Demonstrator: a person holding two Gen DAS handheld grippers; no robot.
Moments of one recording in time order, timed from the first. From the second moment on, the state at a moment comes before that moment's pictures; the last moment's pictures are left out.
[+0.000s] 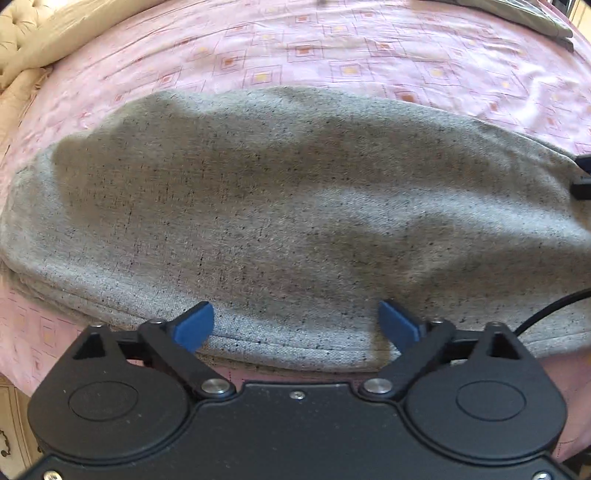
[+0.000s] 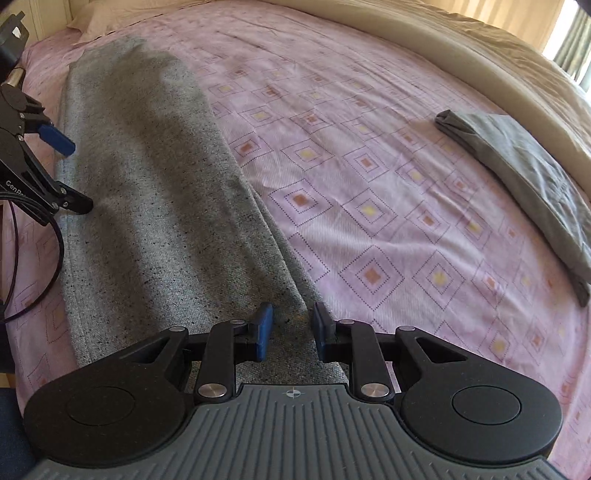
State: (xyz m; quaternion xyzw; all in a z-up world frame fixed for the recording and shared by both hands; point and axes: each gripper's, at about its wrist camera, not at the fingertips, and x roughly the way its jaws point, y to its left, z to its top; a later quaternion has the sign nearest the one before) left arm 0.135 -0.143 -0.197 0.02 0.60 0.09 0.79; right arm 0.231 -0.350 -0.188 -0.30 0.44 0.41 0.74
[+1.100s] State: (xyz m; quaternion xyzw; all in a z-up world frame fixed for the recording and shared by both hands) left arm 0.126 -0.120 -0.208 -0.04 0.59 0.07 0.80; right arm 0.205 -0.474 -0.173 -0.27 0.43 0.24 0.82
